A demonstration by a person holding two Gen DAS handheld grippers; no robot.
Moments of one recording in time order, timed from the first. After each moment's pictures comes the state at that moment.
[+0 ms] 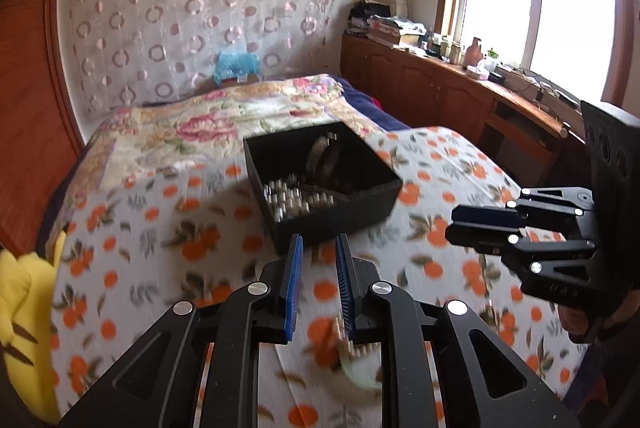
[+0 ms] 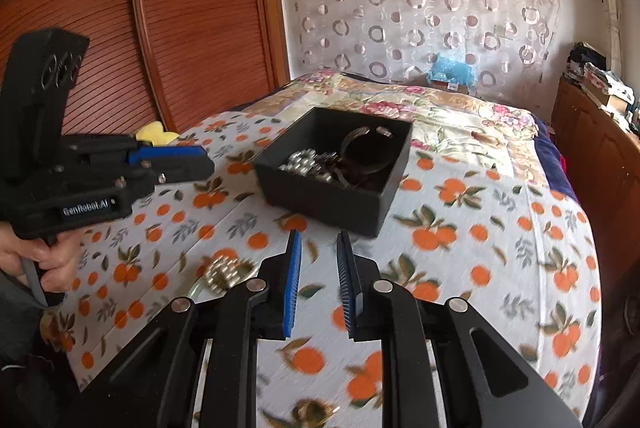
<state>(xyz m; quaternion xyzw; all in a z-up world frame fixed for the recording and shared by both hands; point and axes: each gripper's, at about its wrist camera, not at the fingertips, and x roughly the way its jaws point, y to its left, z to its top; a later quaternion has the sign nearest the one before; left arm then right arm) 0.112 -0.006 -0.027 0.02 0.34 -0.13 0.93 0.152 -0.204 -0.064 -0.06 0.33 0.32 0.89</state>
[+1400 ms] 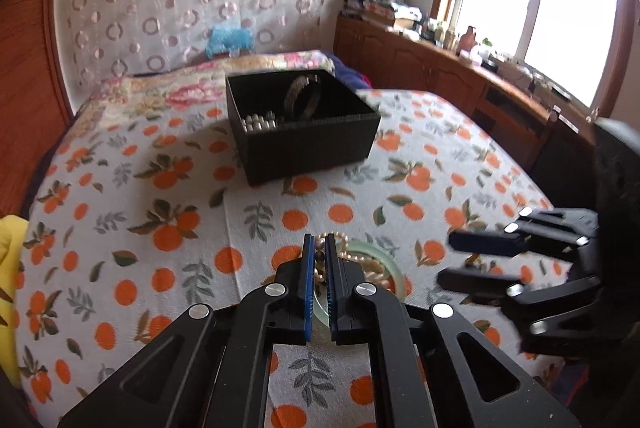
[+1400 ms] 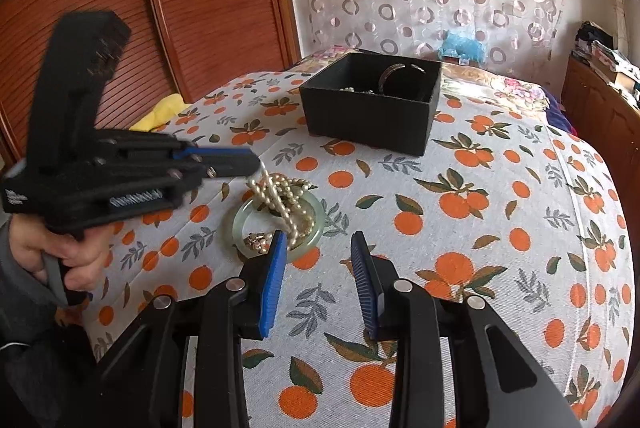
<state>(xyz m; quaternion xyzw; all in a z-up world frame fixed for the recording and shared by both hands) 0.079 -0.012 -0.059 -0.01 0.37 -0.15 0.92 0.097 -0.195 -0.099 -0.06 0.36 0.34 0.87</state>
